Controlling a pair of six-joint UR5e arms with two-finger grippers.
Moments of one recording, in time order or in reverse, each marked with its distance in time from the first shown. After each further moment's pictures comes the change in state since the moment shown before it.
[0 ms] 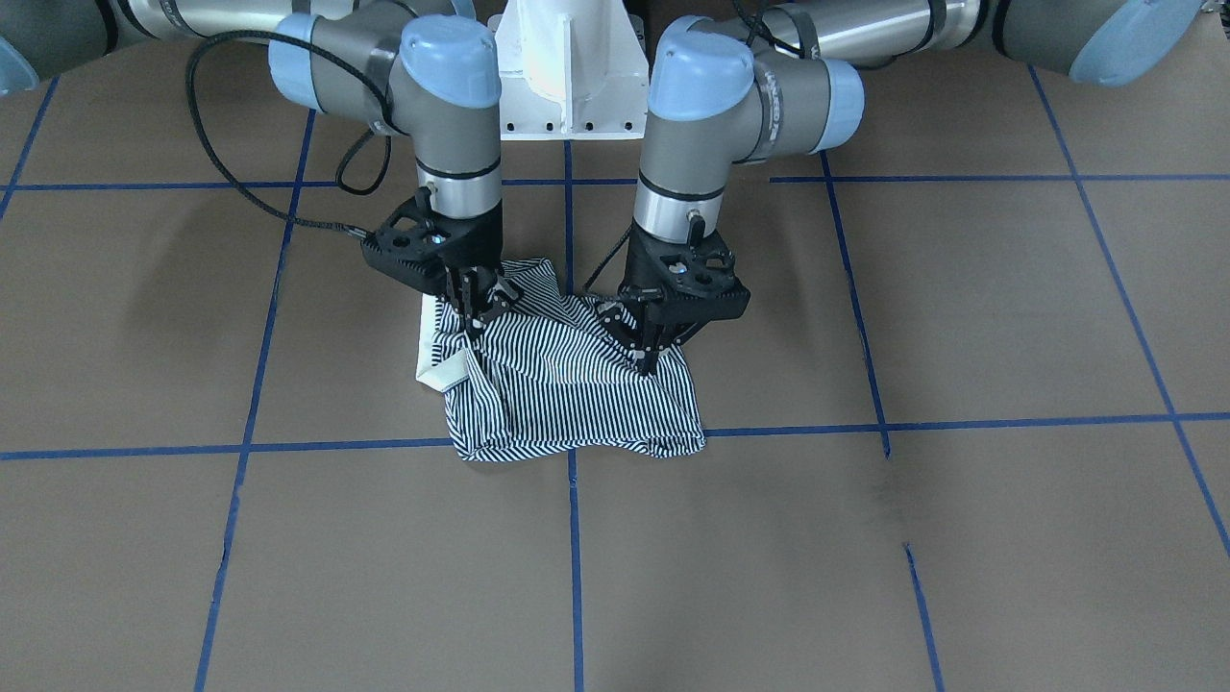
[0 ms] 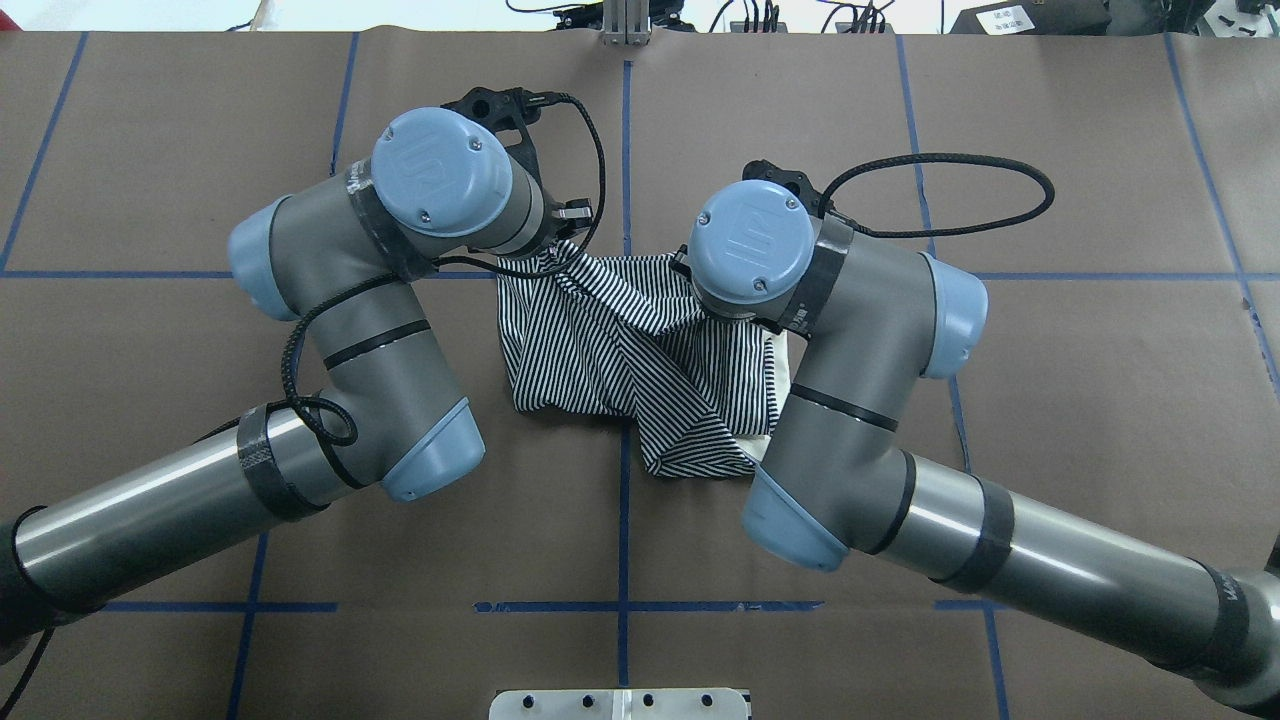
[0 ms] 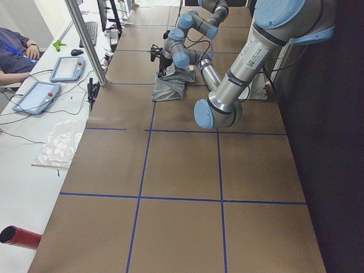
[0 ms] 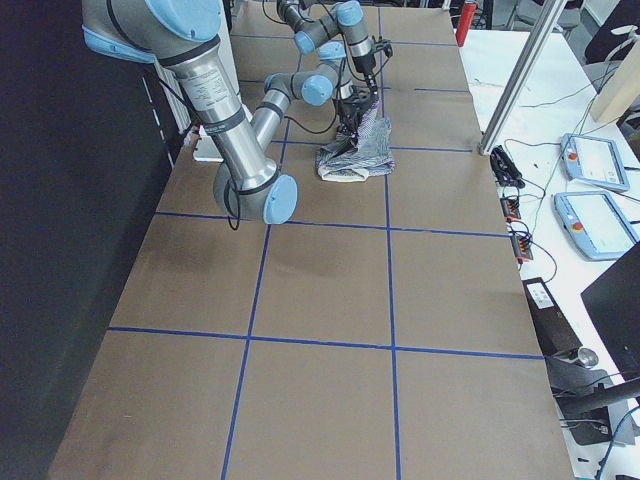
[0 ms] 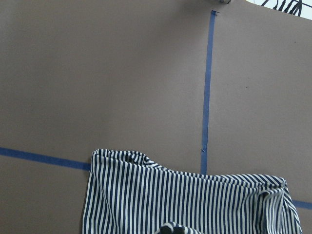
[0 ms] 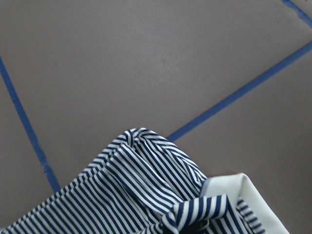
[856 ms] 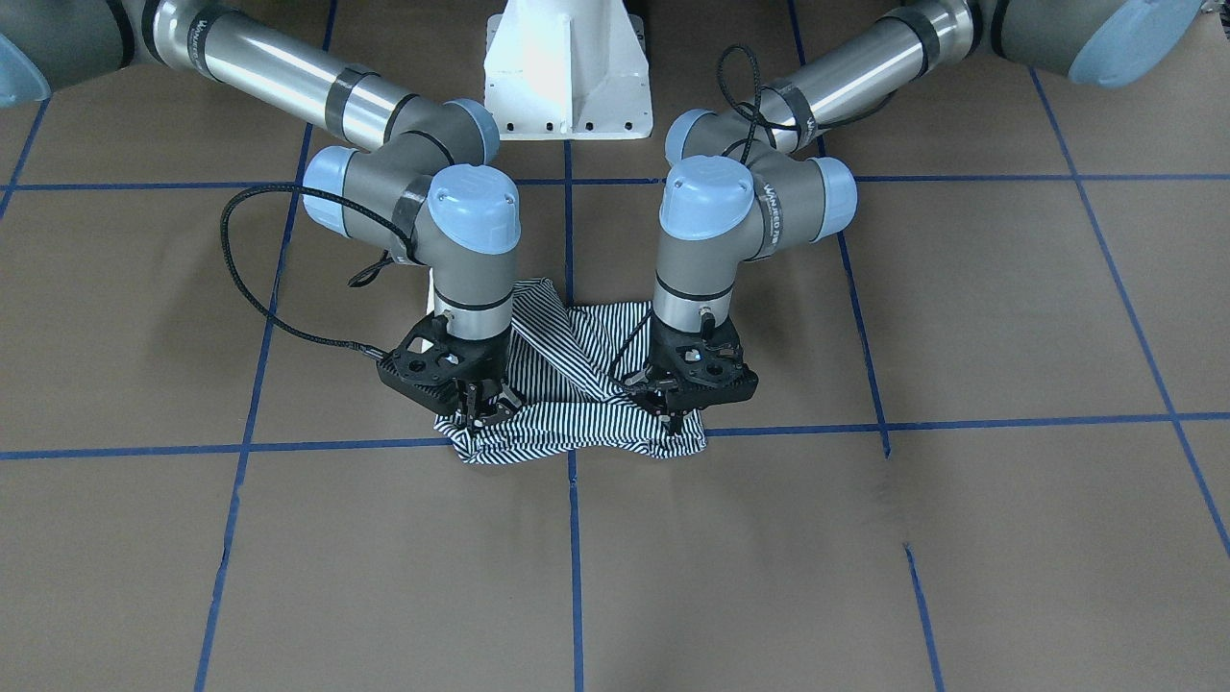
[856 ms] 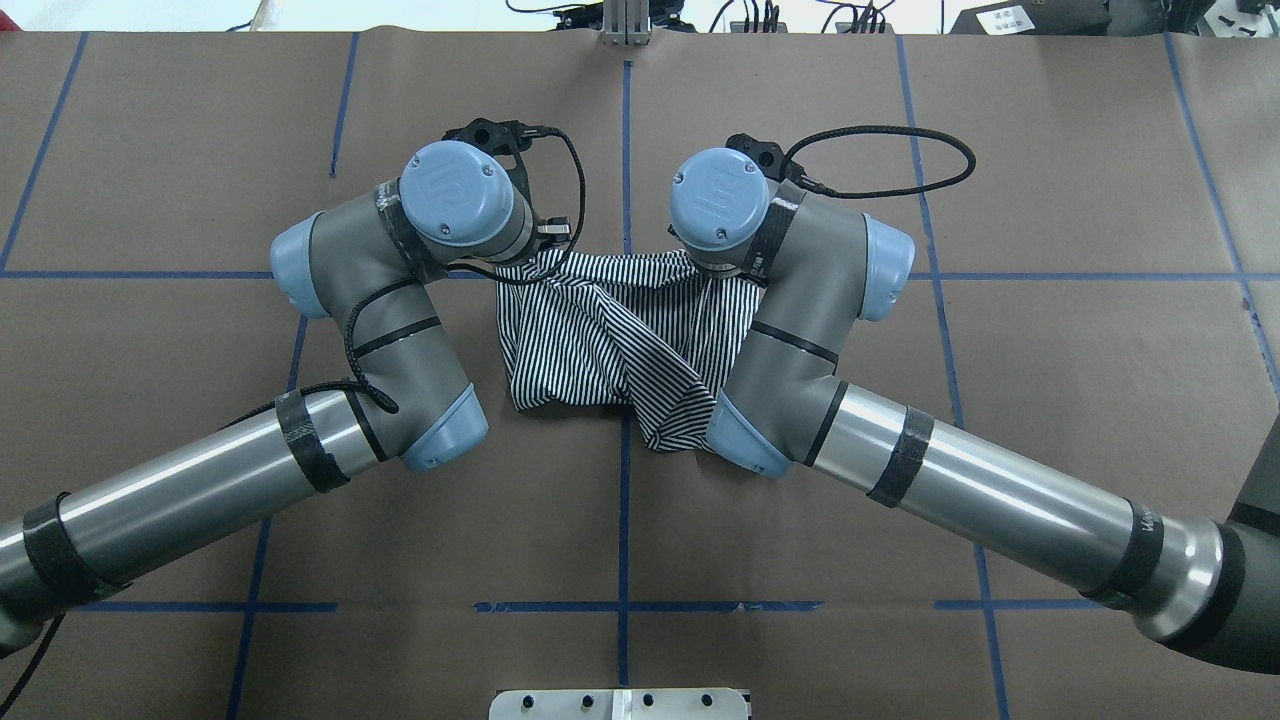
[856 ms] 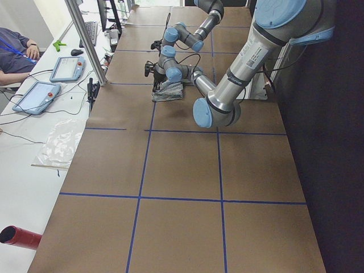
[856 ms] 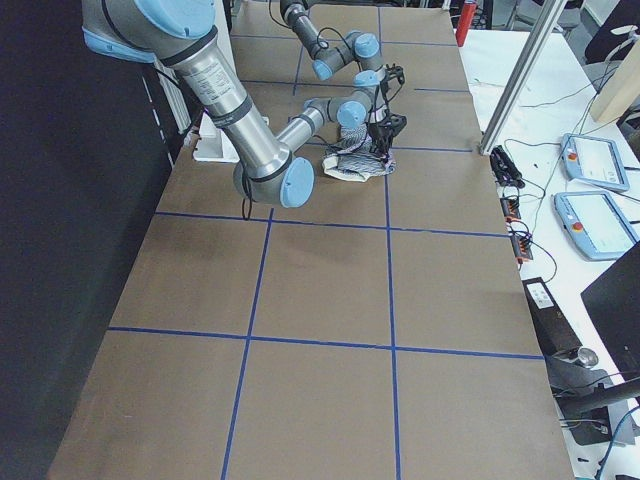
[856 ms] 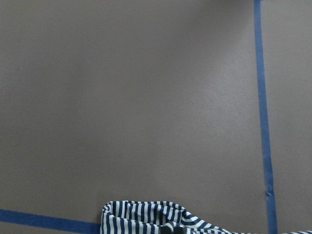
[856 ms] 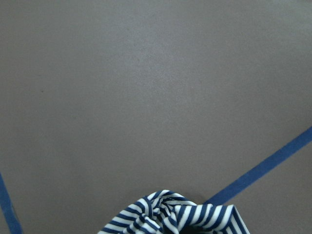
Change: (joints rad) left arm -0.004 -0.007 0.196 -0.120 0.004 0.057; right arm 0.046 0.084 -0.292 0.165 -0.001 -0.068
